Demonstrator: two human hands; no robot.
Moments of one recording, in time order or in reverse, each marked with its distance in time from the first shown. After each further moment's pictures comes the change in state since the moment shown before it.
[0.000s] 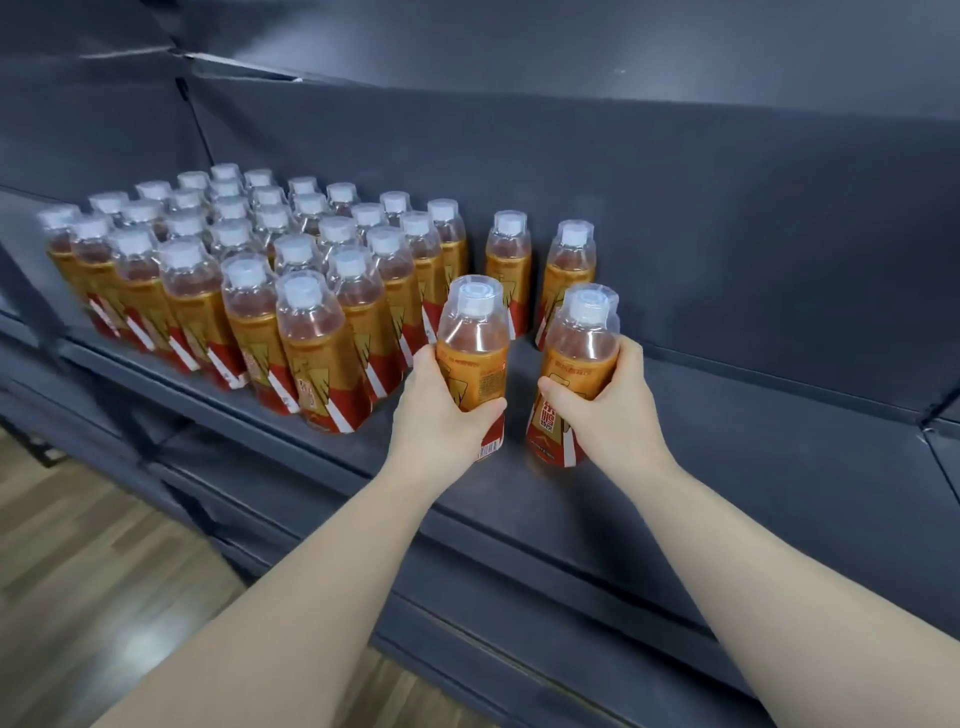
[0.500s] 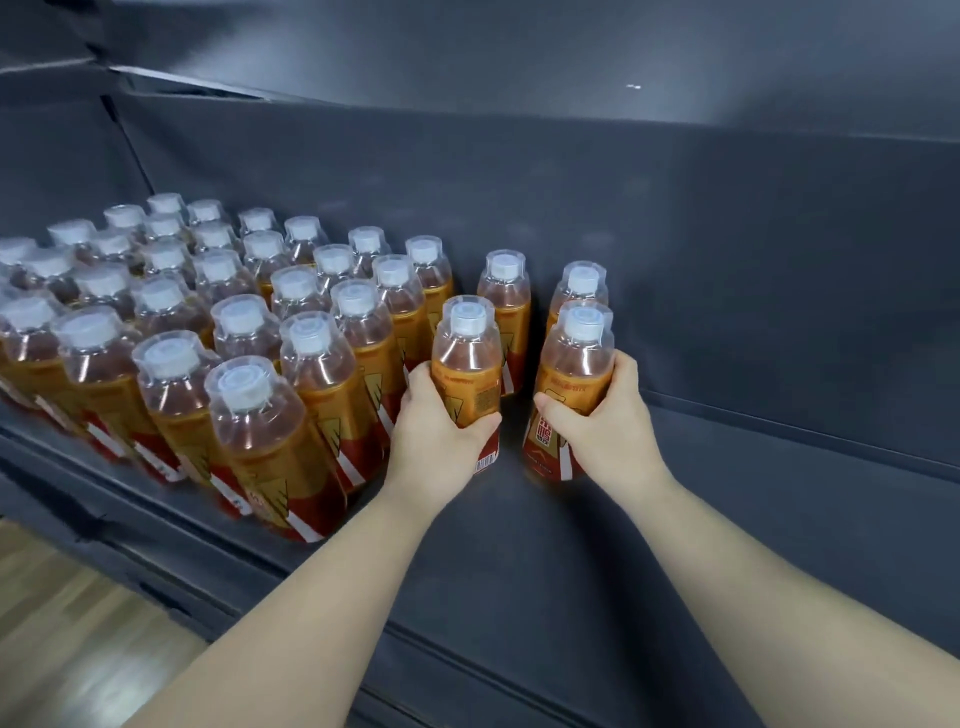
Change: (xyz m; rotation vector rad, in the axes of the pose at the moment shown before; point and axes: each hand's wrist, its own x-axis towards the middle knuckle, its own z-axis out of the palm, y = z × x) left_hand 0.111 -0.020 0.028 0.036 -0.004 -0.004; right_hand 0.095 0.017 0.029 0.004 0.027 0.037
